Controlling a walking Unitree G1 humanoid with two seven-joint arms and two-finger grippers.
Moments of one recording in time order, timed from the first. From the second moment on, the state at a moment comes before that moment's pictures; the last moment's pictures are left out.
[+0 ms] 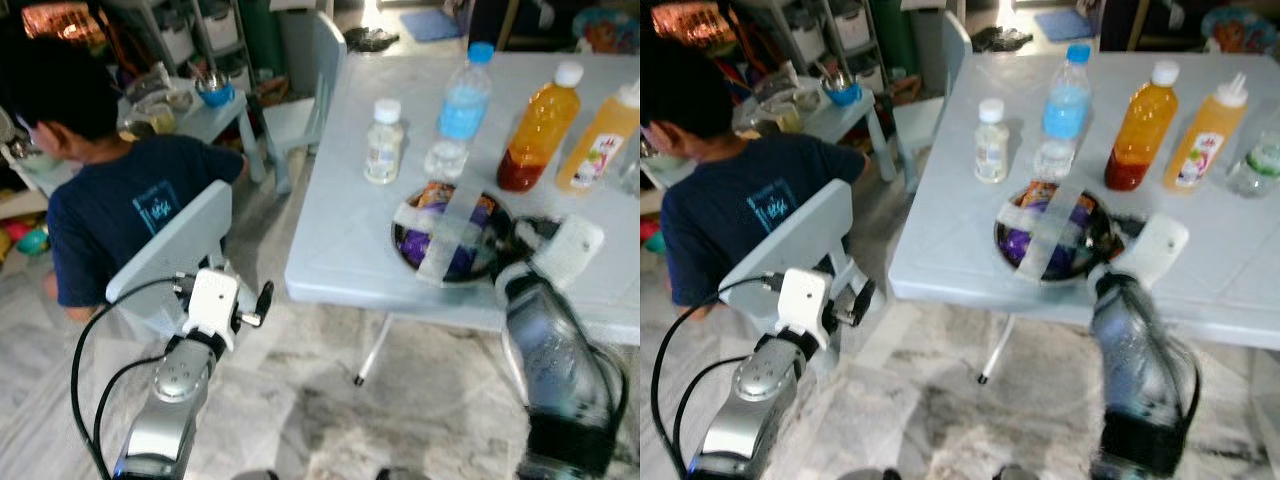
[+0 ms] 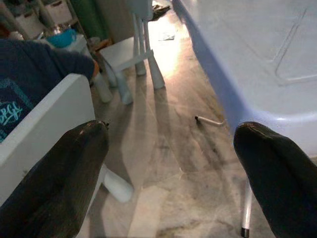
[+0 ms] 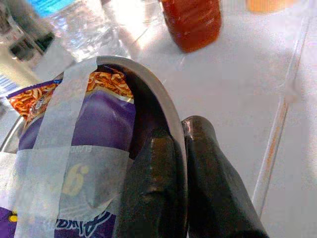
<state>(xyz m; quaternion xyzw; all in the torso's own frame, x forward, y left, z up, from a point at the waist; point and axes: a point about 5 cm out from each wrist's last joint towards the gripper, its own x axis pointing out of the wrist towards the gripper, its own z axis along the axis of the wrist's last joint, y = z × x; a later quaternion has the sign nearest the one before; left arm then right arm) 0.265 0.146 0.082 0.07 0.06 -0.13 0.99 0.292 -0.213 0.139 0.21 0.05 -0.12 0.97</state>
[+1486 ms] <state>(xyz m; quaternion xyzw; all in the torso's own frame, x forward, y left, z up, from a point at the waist) 0.282 0.140 0.072 0.07 0.06 -0.11 0.99 0.288 -0.164 0.128 0.13 0.01 0.00 0.99</state>
